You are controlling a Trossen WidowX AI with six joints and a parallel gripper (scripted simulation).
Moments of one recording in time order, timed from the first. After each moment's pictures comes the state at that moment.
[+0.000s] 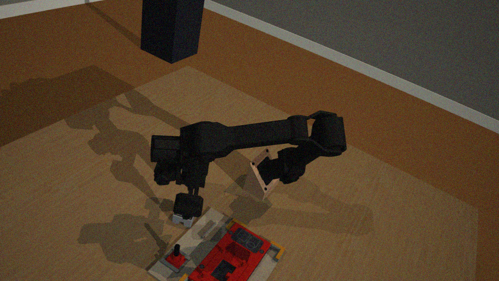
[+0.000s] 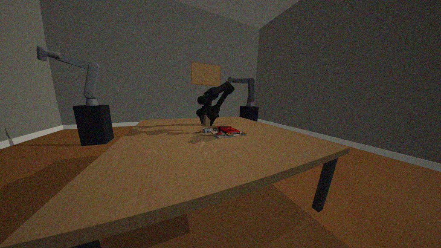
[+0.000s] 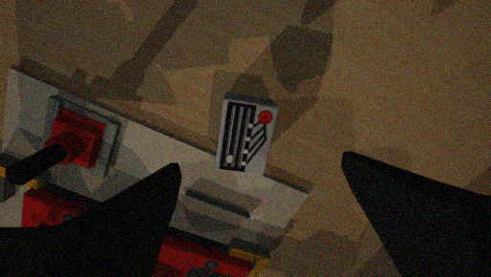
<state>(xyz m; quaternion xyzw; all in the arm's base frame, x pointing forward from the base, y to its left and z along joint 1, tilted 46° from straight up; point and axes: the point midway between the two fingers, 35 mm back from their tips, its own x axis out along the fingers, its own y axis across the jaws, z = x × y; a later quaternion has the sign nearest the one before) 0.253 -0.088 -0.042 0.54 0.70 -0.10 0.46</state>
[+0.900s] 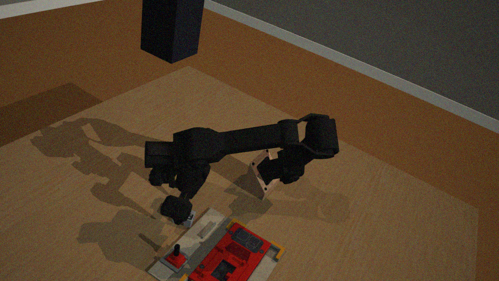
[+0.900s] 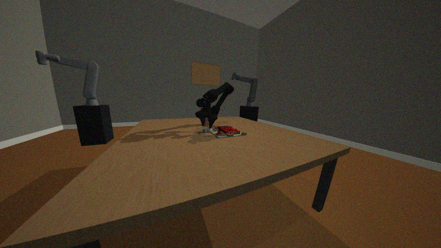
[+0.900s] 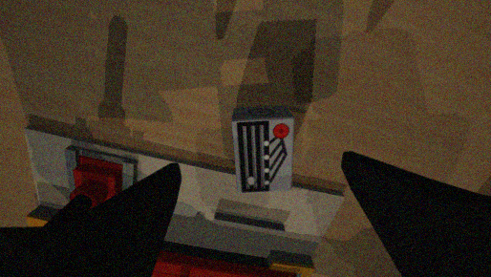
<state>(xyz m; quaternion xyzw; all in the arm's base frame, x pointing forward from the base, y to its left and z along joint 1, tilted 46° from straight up) 0.264 -0.079 -0.055 0.61 0.68 -0.15 0.39</state>
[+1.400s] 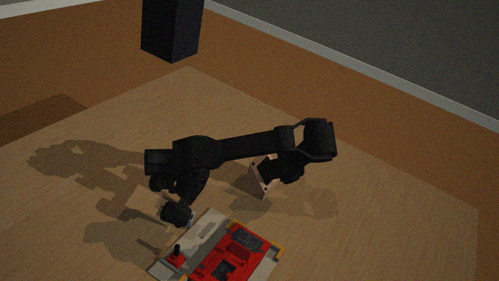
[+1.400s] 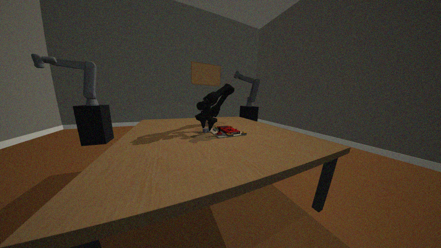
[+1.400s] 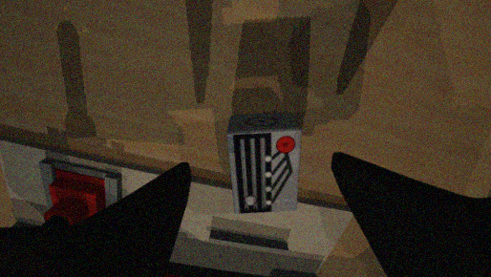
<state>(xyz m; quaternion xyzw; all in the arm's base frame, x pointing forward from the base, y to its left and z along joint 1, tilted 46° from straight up) 0.264 -0.065 -0.069 0.61 0.68 -0.15 0.38</state>
